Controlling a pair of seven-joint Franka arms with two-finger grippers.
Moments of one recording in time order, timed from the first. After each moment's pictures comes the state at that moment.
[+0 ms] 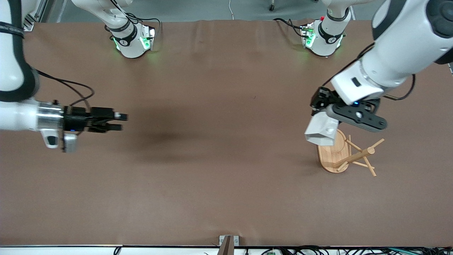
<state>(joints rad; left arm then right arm) 0.19 0.27 -0.60 -1.37 0.04 1.69 -0.08 0.04 0.22 -0.16 -1.77 0.86 1.66 -0.48</state>
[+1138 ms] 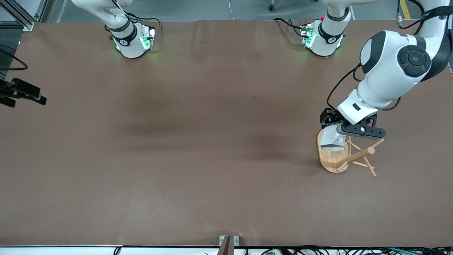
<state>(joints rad) 0.07 0.10 -0.33 -1.91 -0.04 2.09 -0.09 0.04 0.12 -0.11 -1.32 0.06 1.42 -0.08</state>
